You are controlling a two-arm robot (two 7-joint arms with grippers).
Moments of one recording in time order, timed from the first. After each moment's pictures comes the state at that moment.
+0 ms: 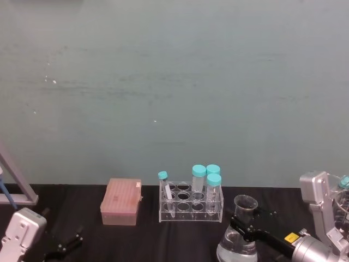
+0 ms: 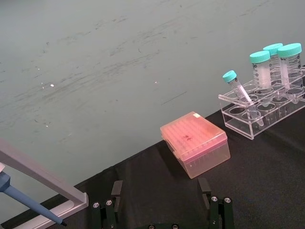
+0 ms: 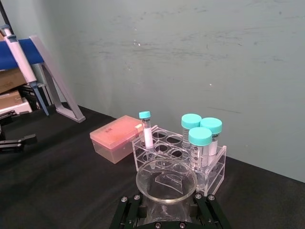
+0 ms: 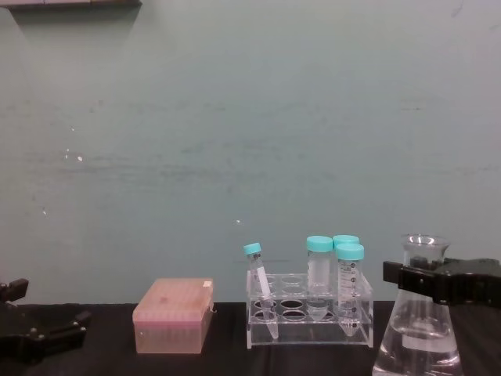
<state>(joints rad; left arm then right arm) -0.20 0.60 0.45 -1.41 -0.25 -0.12 0.03 0.33 0.43 -0.34 -1.35 0.49 0.07 0.45</state>
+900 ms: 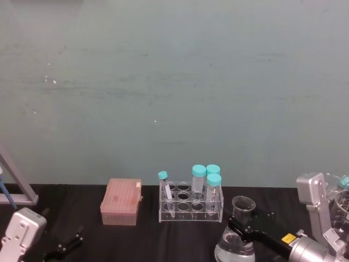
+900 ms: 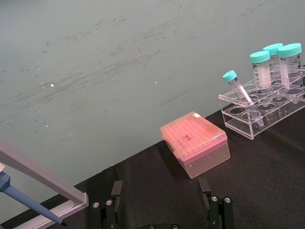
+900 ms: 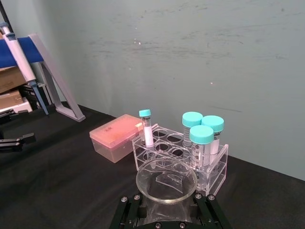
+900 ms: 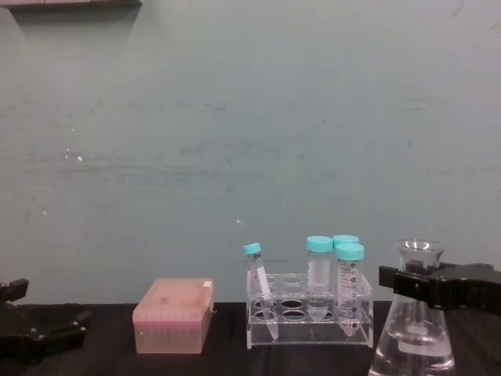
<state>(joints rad) -0.20 0.60 0.45 -1.41 -0.25 -0.12 0.03 0.34 0.41 -0.34 -1.31 0.48 0.05 0.46</state>
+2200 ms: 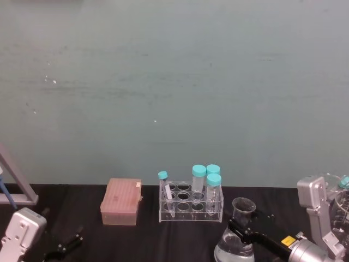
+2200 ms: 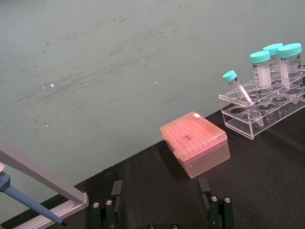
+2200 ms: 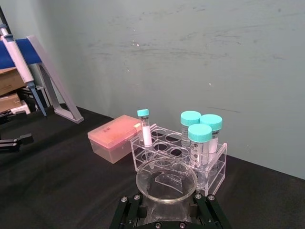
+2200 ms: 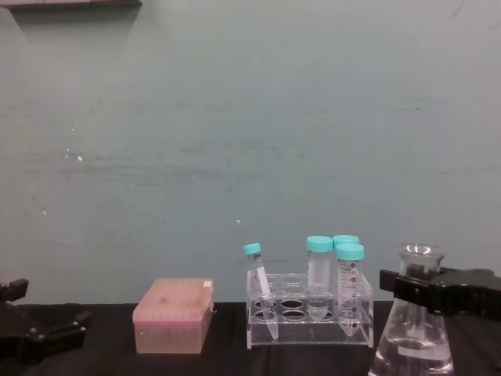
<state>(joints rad) -0.20 0.60 0.45 -1.41 -0.25 -0.12 0.03 0.33 0.40 -0.34 -1.29 0.47 0.02 0.46</state>
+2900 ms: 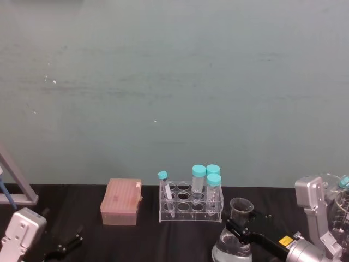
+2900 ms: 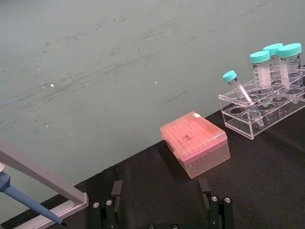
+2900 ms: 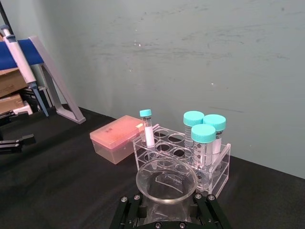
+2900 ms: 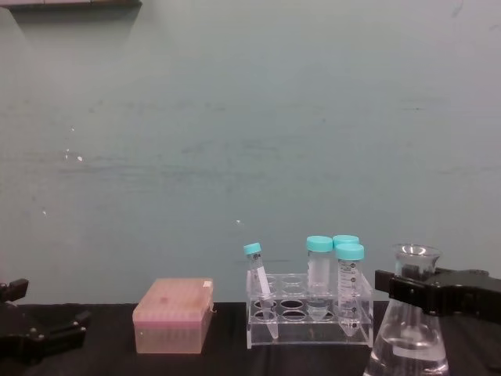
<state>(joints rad) -0.20 0.60 0.45 -1.41 -0.25 -0.12 0.03 0.34 0.39 -0.34 -1.28 0.47 0.02 0.47</state>
